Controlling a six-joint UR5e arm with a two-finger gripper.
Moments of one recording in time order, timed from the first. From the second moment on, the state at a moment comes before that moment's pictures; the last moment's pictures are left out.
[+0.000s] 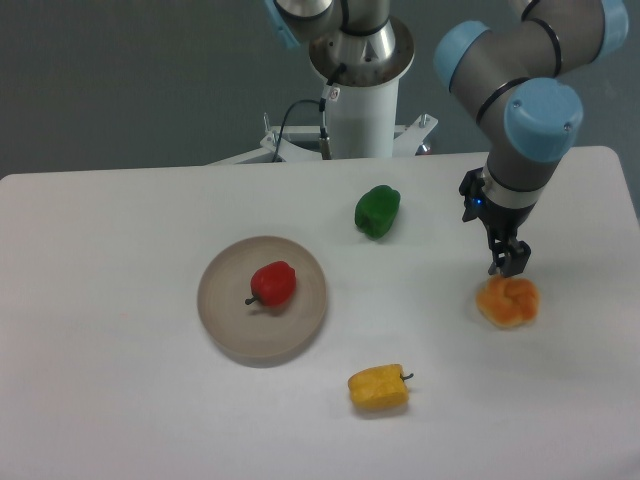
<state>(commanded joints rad) 2.62 -1.93 -1.46 -1.35 1.55 1.73</state>
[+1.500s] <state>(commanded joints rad) 2.13 -2.03 -1.54 -1.24 1.52 0.89</state>
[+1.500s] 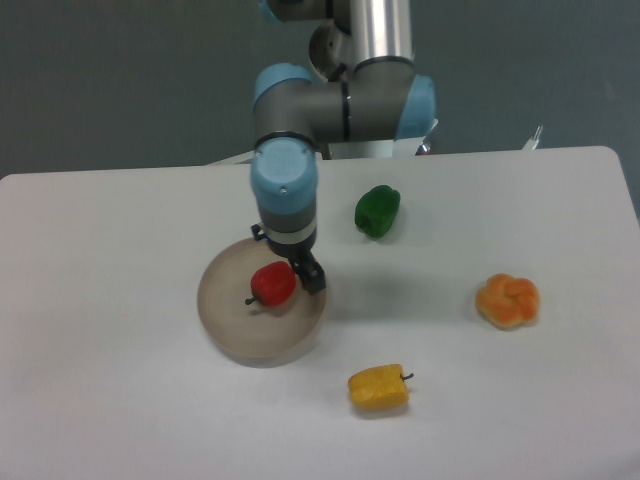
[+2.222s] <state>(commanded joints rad) 2.10 -2.11 -1.56 -1.17 1.53 0.86</state>
